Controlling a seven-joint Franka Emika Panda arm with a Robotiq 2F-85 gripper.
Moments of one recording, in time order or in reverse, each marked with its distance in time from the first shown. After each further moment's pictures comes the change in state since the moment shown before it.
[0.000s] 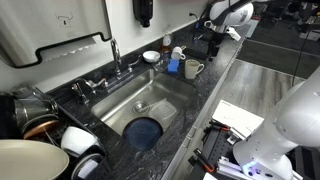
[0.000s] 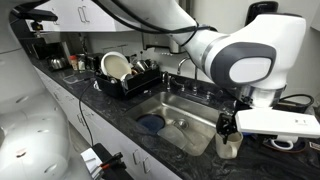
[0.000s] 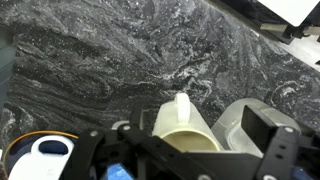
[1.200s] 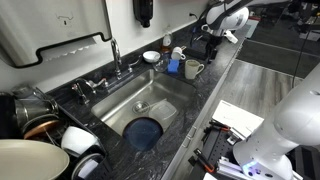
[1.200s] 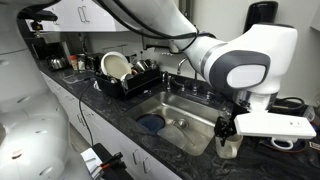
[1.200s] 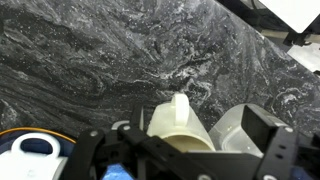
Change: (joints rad) arm -0.051 0.036 0.068 -0.009 0.012 0.024 -0.054
